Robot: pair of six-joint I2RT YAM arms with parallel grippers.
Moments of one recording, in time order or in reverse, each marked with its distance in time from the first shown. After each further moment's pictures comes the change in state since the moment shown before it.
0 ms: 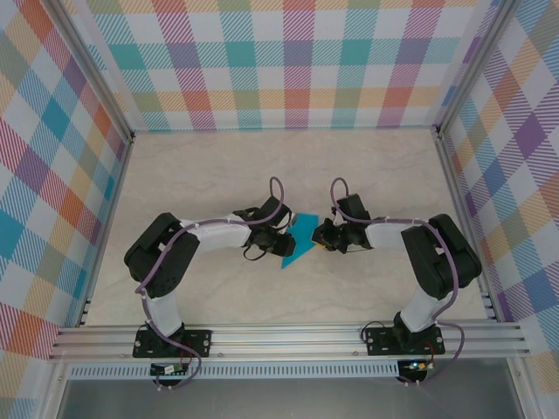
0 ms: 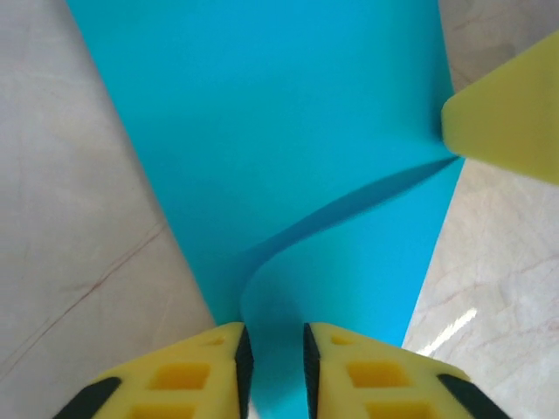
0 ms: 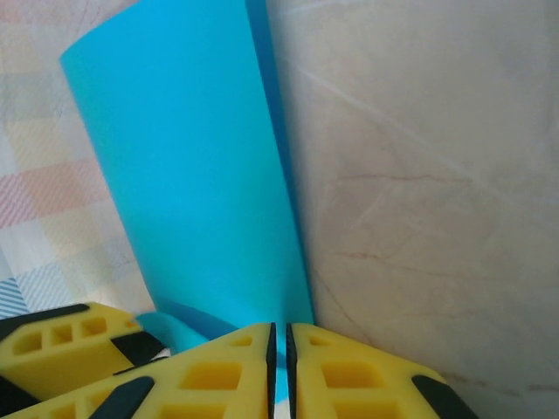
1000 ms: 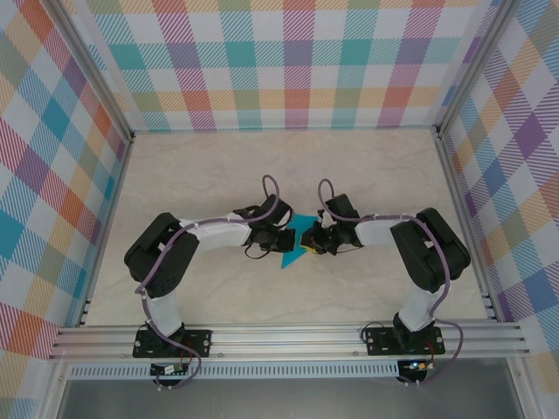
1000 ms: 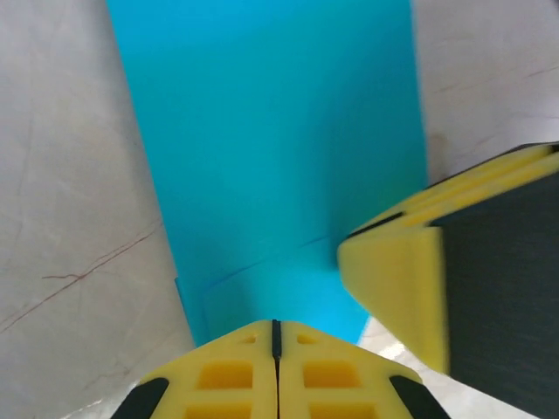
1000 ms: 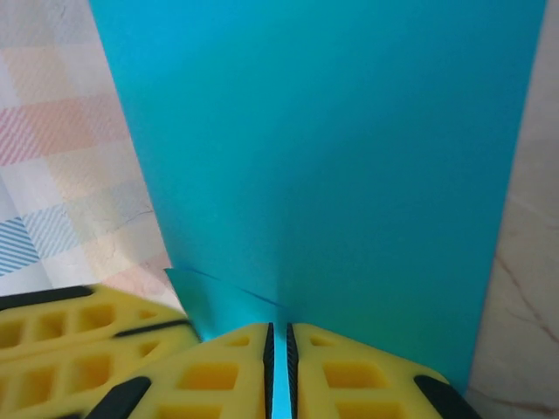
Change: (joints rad) left arm 0.000 0.020 0.015 0.035 0.030 -0.185; right arm 0.073 0.086 0.061 0.002 -0.095 -0.008
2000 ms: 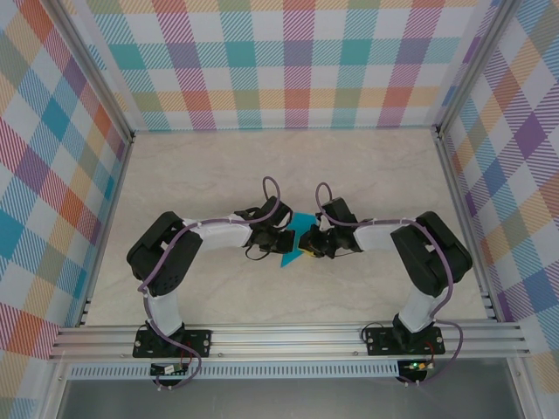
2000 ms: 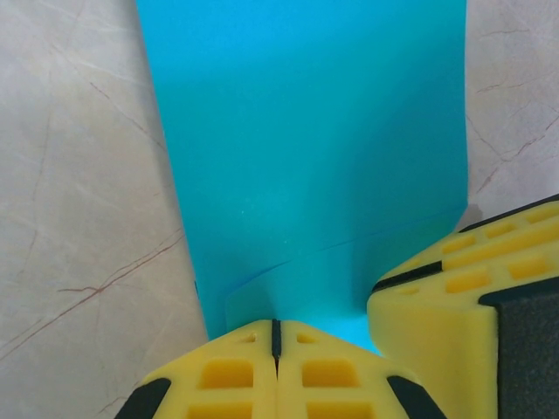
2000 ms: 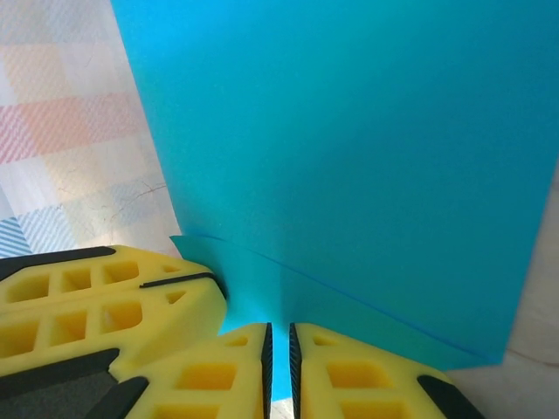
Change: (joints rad) left arm 0.001 0.011 -0.014 0.025 -0.021 0.001; right arm 0.041 -0.038 -0.035 0.024 0.050 0.045
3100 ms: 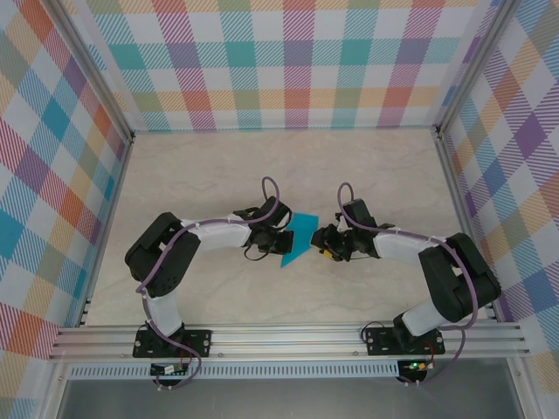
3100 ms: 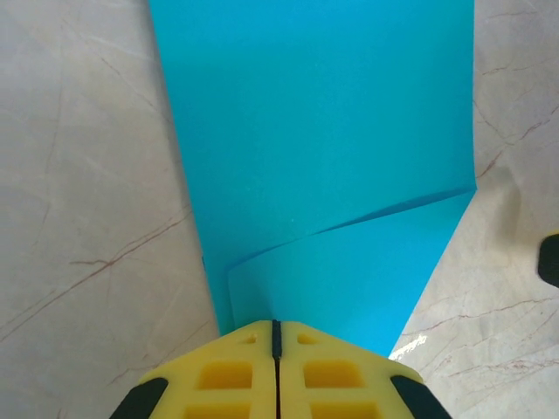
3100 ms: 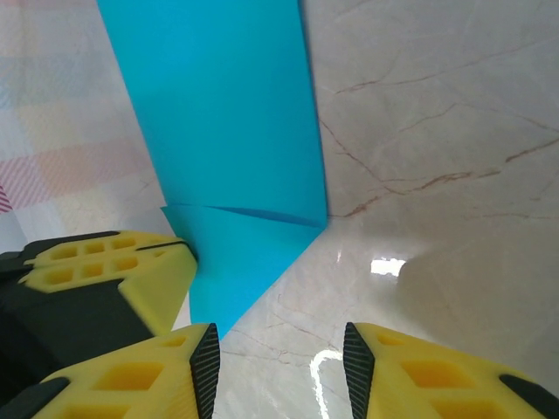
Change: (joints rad) left arm 0.000 -0.020 -0.001 -0.032 0.005 0.003; right arm -0.088 -0.200 -0.105 -0.098 0.031 0.027
